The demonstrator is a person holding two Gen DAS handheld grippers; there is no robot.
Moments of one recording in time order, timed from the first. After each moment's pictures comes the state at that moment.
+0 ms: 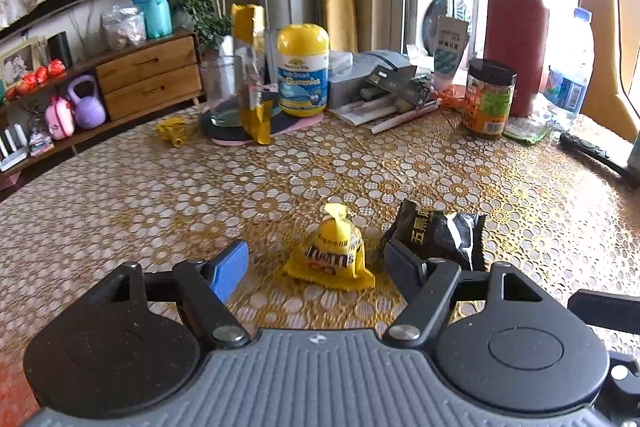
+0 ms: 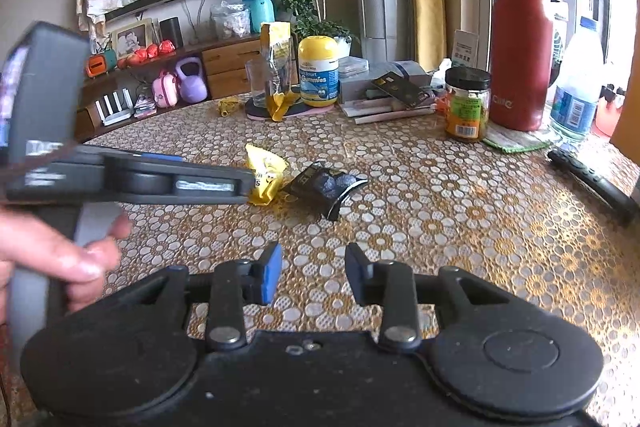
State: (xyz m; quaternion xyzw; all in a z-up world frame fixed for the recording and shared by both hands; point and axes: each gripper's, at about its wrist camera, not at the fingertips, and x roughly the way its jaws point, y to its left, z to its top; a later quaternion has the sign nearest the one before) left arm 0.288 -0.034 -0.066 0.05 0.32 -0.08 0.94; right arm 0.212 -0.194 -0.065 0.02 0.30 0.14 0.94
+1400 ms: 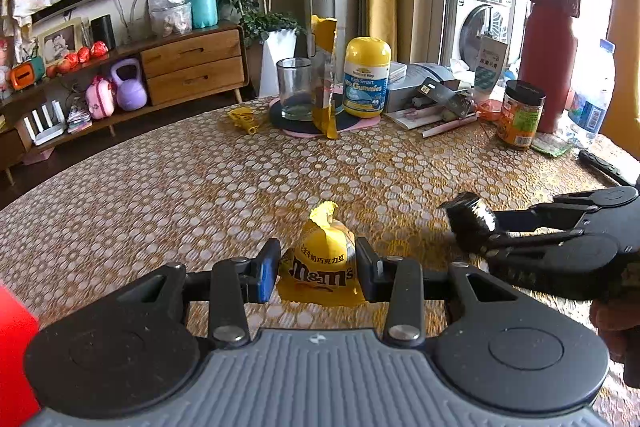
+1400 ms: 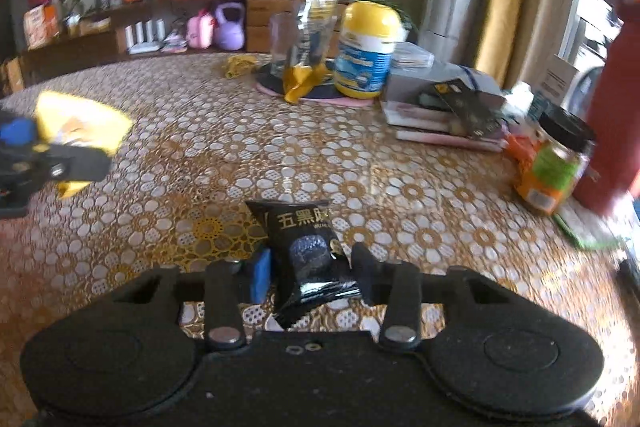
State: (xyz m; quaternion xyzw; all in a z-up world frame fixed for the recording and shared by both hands) left arm 0.235 0.018 -0.033 0.03 0.32 -0.02 0.95; right arm 0.319 -0.166 -0.092 -0.08 0.33 0.20 0.92
